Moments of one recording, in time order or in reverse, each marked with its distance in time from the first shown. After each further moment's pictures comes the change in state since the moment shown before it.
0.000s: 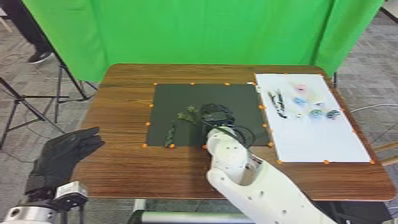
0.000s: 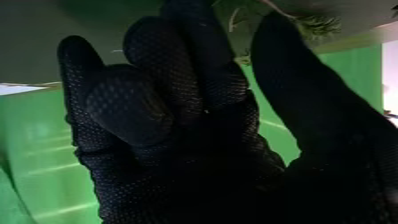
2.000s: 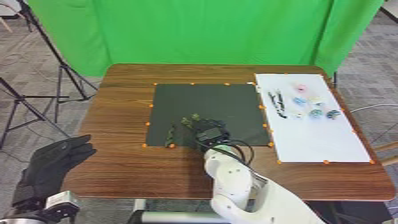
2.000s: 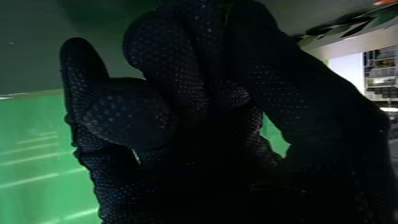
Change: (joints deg) left arm 7.3 -0.7 -3.9 -2.4 -0.5 1.4 1.2; right arm -4.2 5.6 -4.7 -9.3 -0.1 -1.3 -1.4
